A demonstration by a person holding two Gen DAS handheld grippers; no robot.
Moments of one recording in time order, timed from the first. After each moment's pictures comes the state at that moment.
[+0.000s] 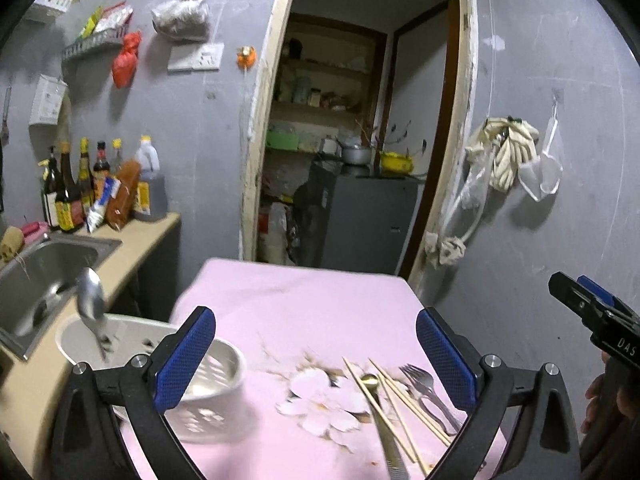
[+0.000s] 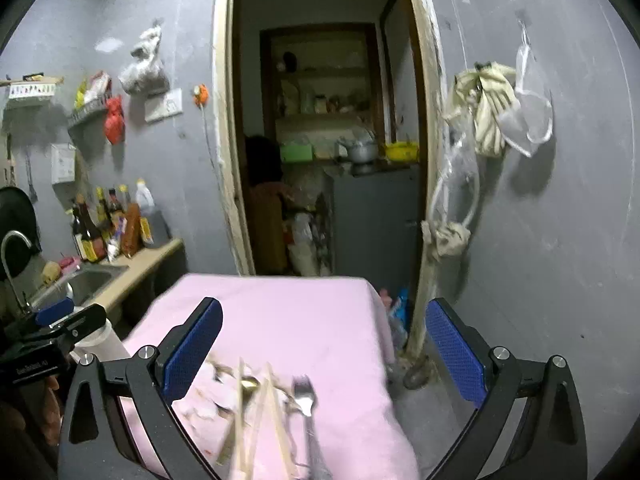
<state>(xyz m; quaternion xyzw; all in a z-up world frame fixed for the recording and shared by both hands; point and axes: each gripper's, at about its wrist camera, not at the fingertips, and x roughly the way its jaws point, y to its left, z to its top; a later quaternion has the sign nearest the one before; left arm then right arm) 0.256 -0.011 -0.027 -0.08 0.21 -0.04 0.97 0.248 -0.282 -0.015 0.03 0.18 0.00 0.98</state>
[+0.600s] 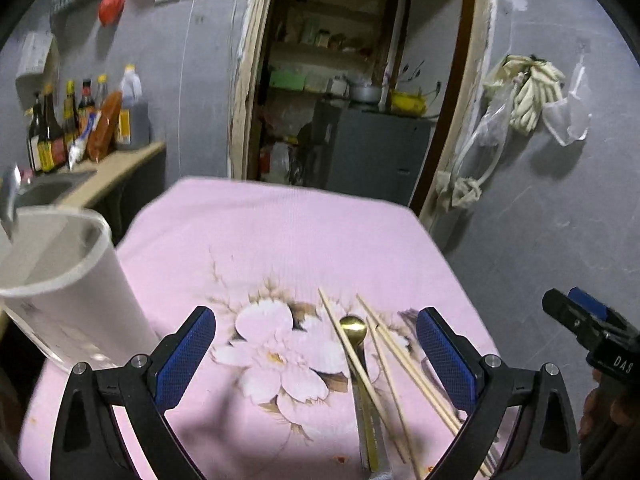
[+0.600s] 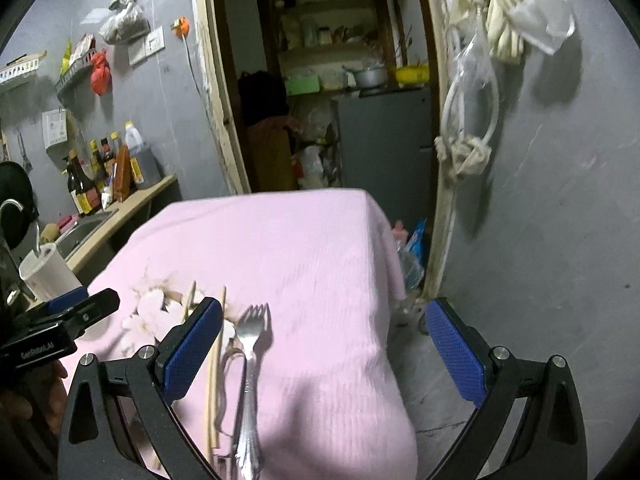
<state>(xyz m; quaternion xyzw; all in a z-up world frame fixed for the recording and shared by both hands) 0.307 -0.069 -0.121 -0.09 0.30 -0.03 0.95 0.314 -0.331 -0.138 0.05 0.29 0.05 0.95</state>
